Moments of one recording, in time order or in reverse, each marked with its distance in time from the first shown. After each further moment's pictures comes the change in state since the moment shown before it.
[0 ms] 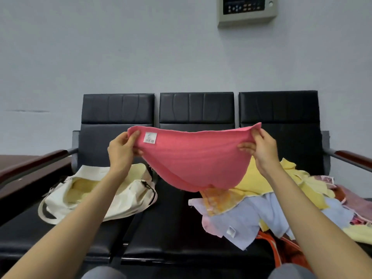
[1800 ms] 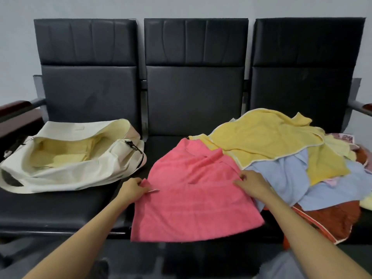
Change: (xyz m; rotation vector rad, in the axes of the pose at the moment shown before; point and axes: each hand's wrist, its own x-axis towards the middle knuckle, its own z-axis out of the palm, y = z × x) left_hand -0.077 -0.249 0.026 0.862 -0.634 -0.524; right_hand -0.028 0.233 -0.068 -1.281 -0.454 0.418
